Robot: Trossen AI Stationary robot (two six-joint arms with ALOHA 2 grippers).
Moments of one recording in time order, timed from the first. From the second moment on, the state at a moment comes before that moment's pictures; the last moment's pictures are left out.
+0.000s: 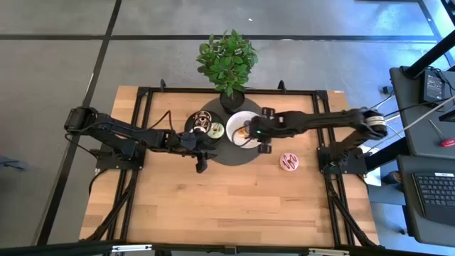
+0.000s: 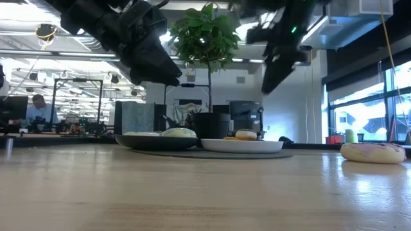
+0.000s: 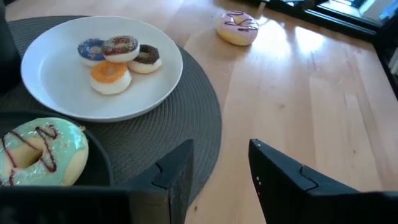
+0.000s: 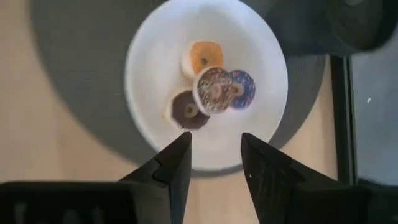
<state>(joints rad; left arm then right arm) -0.06 1.33 0.66 0.11 -0.16 -0.36 -0.07 1.54 1.19 -0.81 0.34 -0.10</state>
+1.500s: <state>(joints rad) -0.07 1.66 0.75 0.53 0.11 -0.22 0.24 1.21 0.73 -0.95 0.32 0.93</state>
